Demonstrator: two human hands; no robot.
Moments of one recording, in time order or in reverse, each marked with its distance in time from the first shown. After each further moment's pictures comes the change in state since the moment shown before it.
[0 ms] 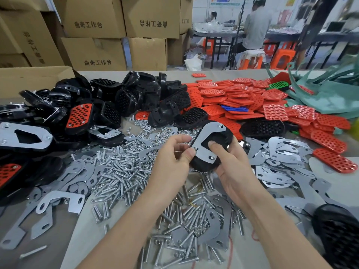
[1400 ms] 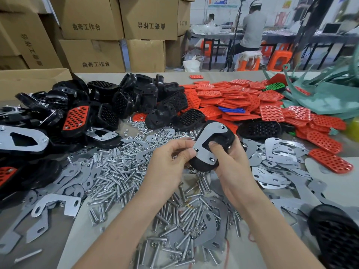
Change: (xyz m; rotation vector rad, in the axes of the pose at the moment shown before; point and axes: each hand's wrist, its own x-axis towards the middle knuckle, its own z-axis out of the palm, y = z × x) left_hand 0.007 -0.002 -0.003 -0.086 -0.040 0.012; right_hand 0.002 0.004 -0.005 -0.082 0.002 -0.134
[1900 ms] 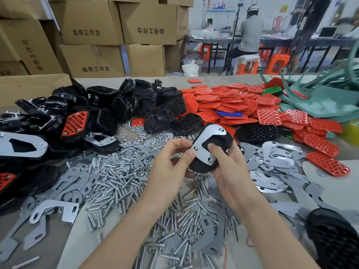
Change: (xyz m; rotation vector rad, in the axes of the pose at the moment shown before) left_hand -0.004 -0.003 0.006 -0.131 -0.038 0.044; right_hand -0.001 -0.012 0.002 0.111 0.029 0.093
